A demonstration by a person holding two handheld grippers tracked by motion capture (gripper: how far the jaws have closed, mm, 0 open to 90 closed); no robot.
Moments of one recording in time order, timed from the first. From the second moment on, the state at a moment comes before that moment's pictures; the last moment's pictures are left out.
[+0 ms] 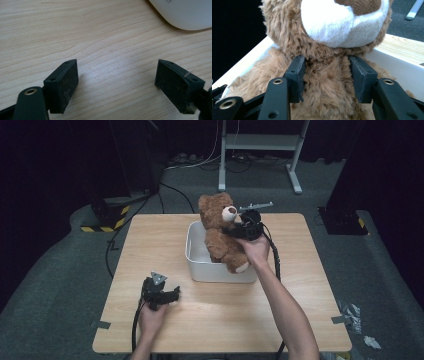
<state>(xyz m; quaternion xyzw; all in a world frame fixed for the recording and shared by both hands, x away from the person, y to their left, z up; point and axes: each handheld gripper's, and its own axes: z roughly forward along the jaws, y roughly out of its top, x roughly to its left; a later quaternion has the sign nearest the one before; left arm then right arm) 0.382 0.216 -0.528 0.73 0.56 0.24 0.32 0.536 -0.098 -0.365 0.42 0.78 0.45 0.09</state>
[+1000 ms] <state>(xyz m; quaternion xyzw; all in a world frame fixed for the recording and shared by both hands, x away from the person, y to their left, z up) 0.382 0.216 -0.528 0.73 0.55 0.24 0.32 0.529 -0.103 -0.373 0.41 0.80 0.43 0.10</state>
